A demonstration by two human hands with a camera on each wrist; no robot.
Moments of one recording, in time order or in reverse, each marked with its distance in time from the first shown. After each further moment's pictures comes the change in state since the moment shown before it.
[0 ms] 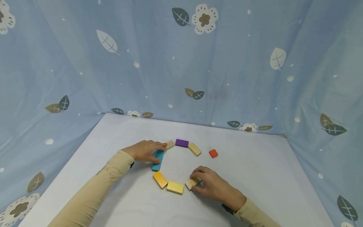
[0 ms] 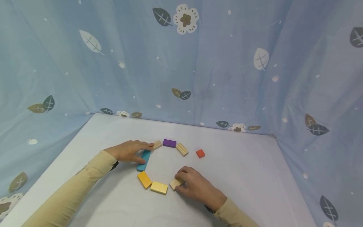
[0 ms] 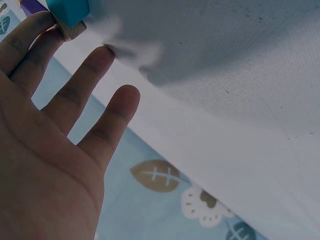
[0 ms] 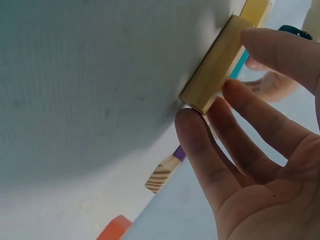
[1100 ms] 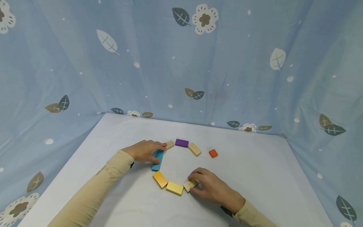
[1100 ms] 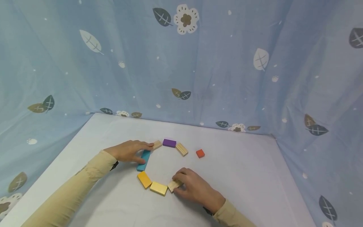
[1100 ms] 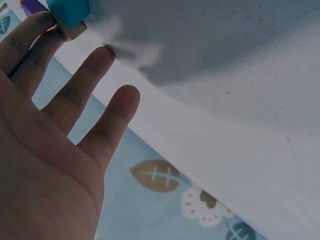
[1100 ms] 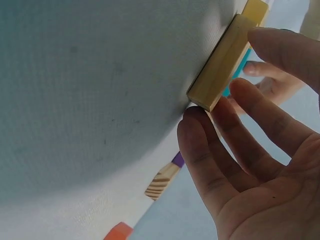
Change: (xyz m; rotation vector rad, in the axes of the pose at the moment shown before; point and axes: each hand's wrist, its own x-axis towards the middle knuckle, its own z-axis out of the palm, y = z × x) left_hand -0.001 0.000 0.002 -0.020 0.002 -0.016; right_hand -0.003 -0.004 0.005 0.016 0.031 -0.048
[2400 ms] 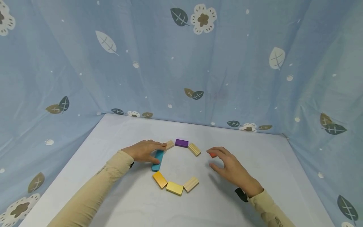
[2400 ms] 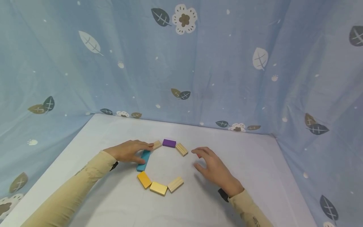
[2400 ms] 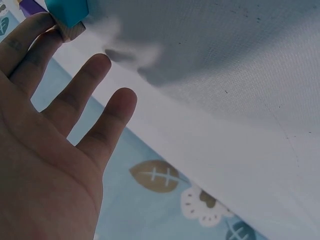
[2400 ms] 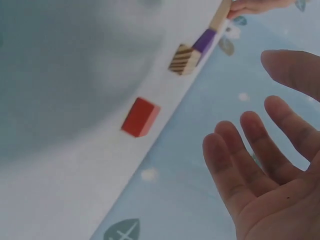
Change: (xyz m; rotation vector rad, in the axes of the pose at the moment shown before) left_hand -0.001 0.003 -0.002 -0.002 0.010 0.020; right_hand -0.009 0.060 -0.051 0.006 0.323 0.021
